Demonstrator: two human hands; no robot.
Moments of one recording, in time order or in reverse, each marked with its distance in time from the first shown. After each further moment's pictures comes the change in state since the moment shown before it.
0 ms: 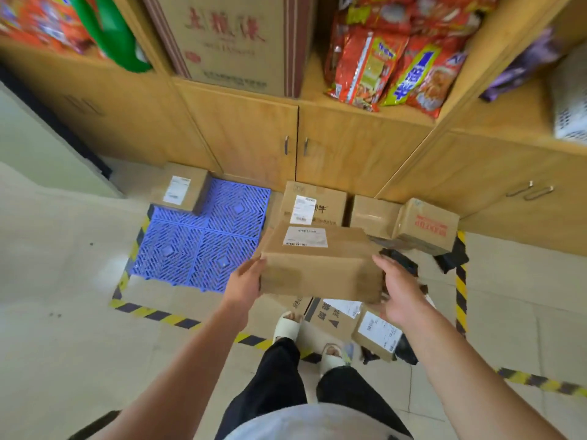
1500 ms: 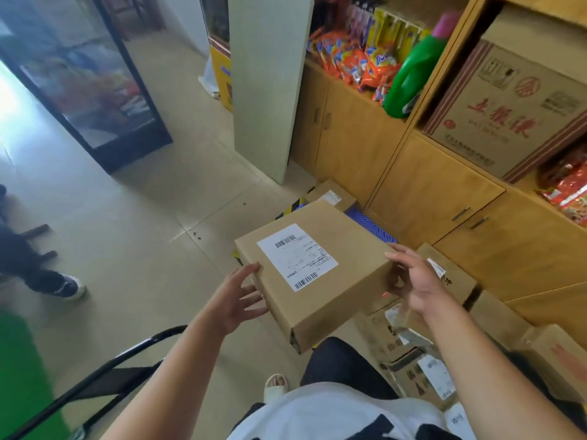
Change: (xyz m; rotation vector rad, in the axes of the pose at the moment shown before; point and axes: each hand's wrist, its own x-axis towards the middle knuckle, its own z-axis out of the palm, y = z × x) left_hand -0.136 -0.193 -0.435 -0.779 0.038 0.017; right_hand -0.222 0.143 0.290 -0.388 -0.603 -0.410
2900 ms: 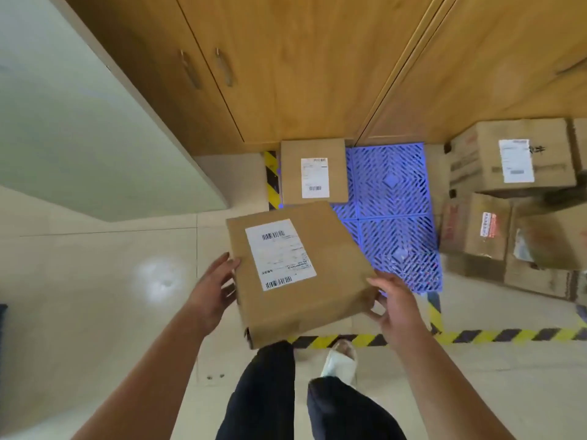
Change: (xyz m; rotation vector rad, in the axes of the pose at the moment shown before) left_hand 0.716 0.390 0.038 0.809 -0.280 -0.282; right_hand 0.544 0.055 0.297 0.739 0.807 0.402
